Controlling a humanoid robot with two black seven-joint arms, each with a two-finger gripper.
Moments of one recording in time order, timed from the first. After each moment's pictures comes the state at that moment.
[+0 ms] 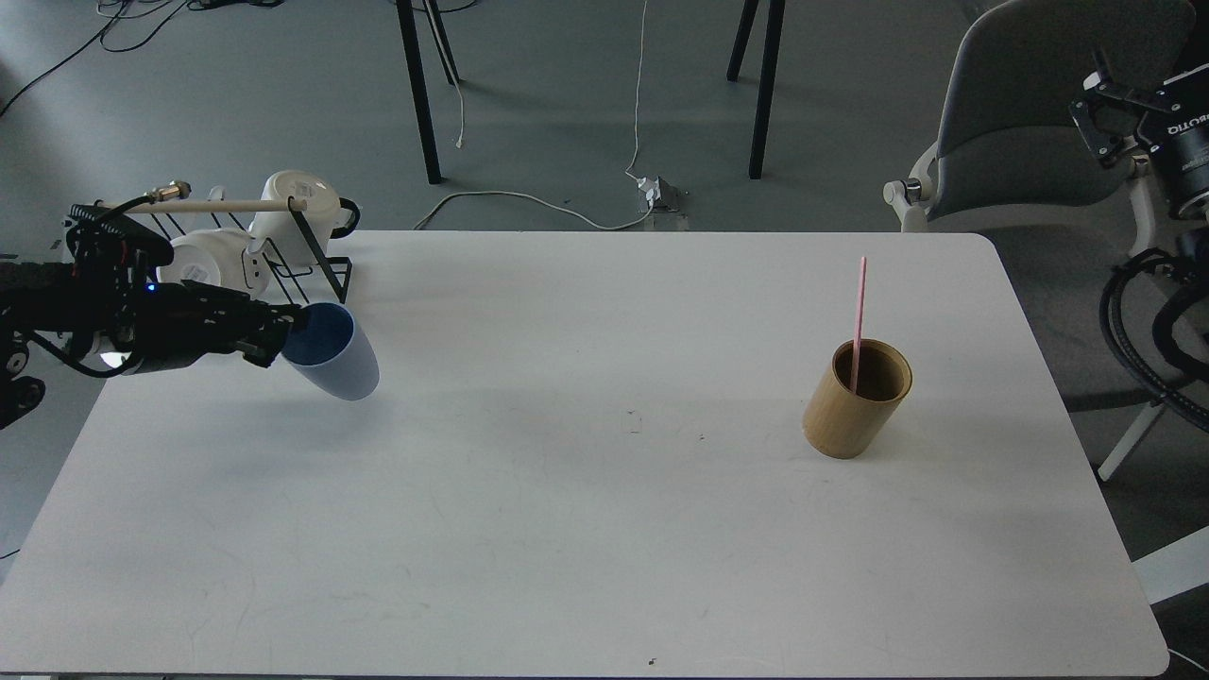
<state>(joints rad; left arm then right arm) -0.97 0.86 -0.26 -1.12 1.86 -0.34 -0.46 0.65 -0.58 1.12 0.81 0.13 0.49 0.22</state>
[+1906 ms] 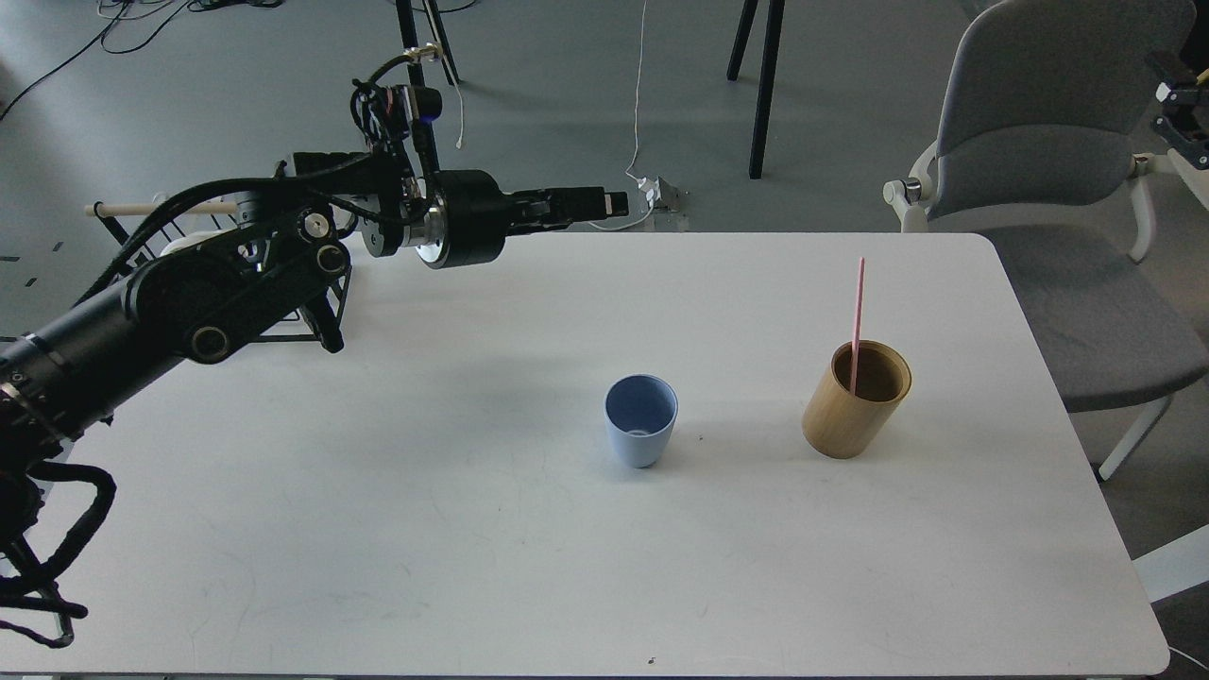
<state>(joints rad) -0.99 0.34 -0.68 -0.96 0.93 -0.49 -0.16 0.67 -1.00 0.88 1.17 -0.38 0.34 0.22</state>
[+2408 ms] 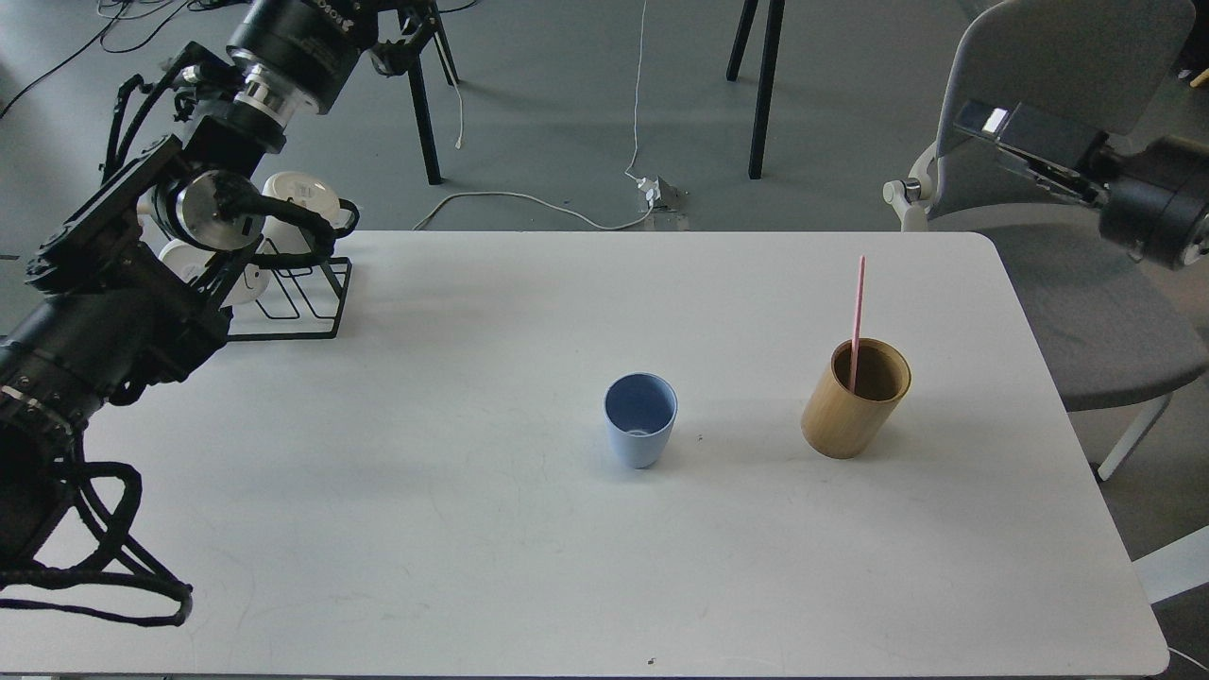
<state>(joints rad) -0.97 0.30 -0.84 -0.66 0.09 -0.48 -0.32 0.66 -0.99 0.81 1.43 -1.38 0.31 0.22</state>
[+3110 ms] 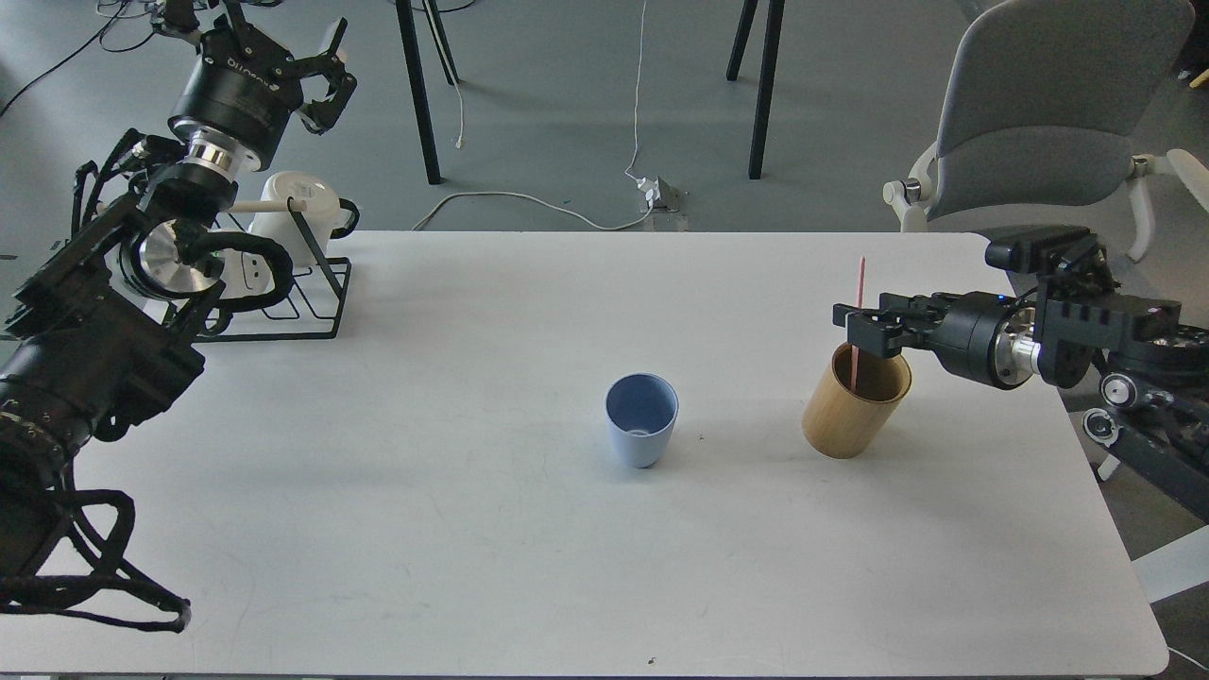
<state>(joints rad) -0.91 0.31 -0.85 -0.57 0.01 -0.49 -0.33 0.67 -0.71 0.59 1.26 -1.79 0.30 0.11</state>
